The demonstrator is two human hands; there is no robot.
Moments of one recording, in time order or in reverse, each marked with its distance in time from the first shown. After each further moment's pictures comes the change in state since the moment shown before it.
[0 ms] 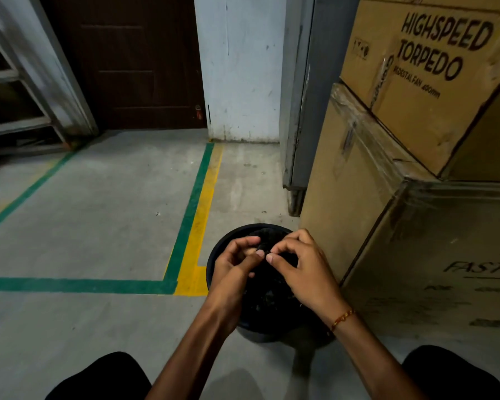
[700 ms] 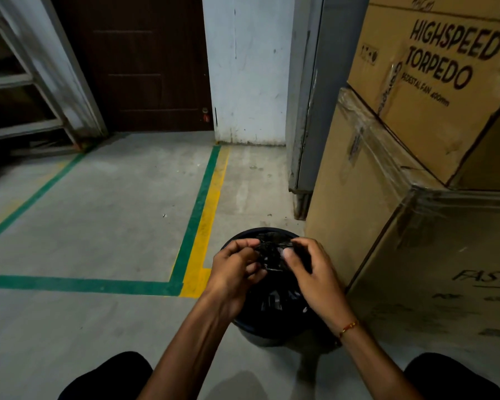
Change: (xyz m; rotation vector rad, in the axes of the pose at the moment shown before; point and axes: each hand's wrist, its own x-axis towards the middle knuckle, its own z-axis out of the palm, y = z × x) left_hand 0.010 0.026 0.002 -0.146 0.074 -0.232; right_hand -0.003 0.025 0.004 0.143 0.061 0.107
